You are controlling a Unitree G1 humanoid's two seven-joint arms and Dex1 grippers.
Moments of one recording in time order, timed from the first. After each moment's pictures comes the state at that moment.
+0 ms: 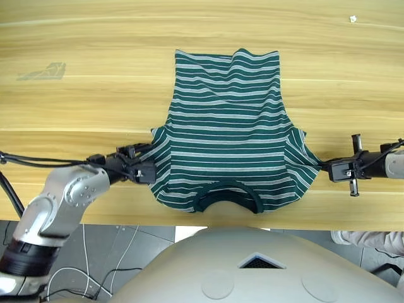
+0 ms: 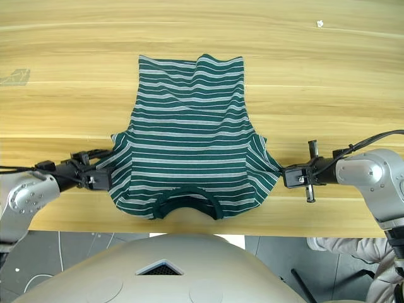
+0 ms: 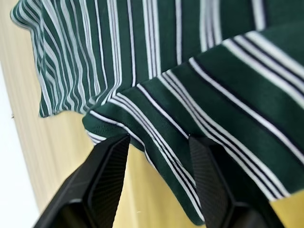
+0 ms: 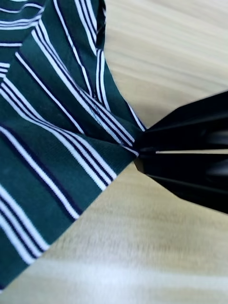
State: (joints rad) left arm 0.46 0.98 -0.07 -0.43 0.49 -0.16 -0.71; right arm 0.19 -1.13 0.16 -0.13 -0.20 -0.25 1.08
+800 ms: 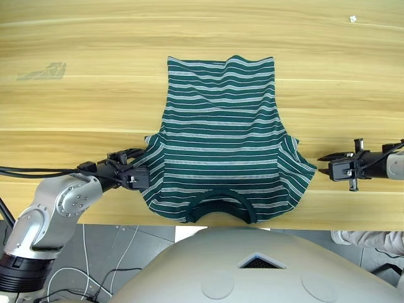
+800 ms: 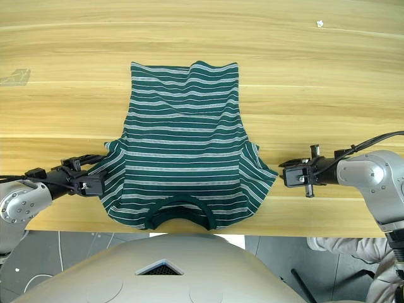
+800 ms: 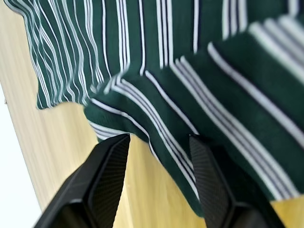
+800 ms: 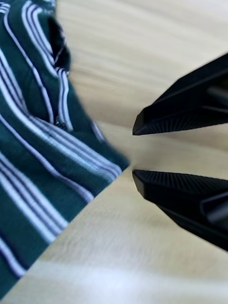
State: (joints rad) left arm 0.50 0.96 0.02 -0.46 0.49 -0.14 -0.73; right arm 0.17 -1.13 0.15 -0.12 -0.23 -0.23 1.02
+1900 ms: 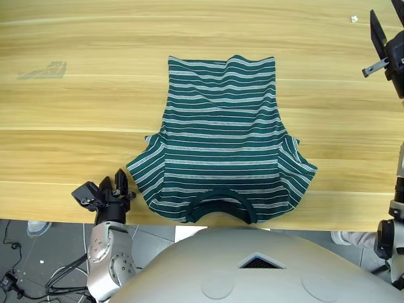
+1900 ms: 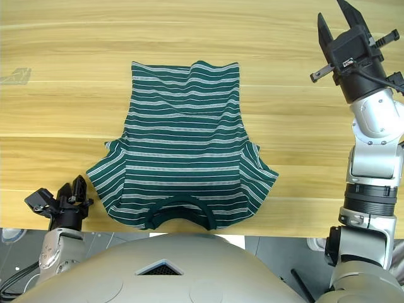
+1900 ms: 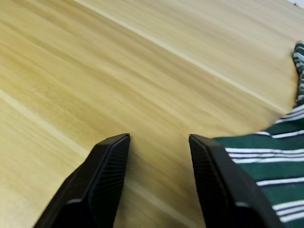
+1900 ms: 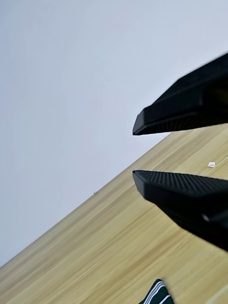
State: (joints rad) left arm 0.78 -0.09 0.36 -0.54 -0.43 0.35 -0.11; right arm -0.18 -0.66 -0.13 0.01 -0.12 -0.23 0.37
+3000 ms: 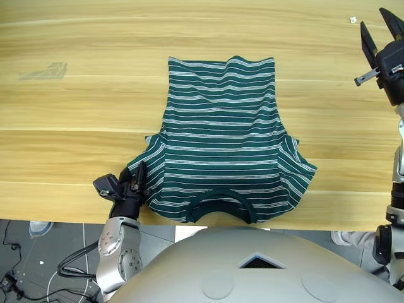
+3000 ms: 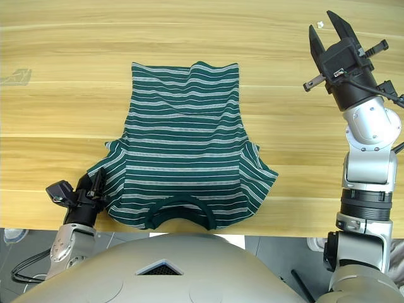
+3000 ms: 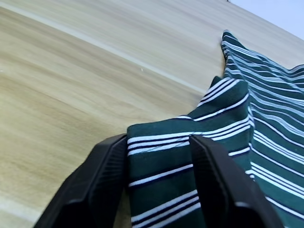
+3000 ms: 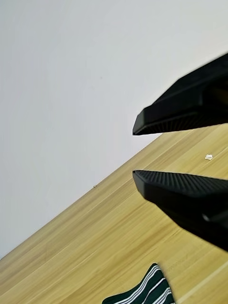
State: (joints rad) left arm 0.77 0.00 0.22 -0.45 -0.44 0.23 -0.21; right arm -0.14 -0.65 -0.11 -0.02 -0.13 -0.23 0.37
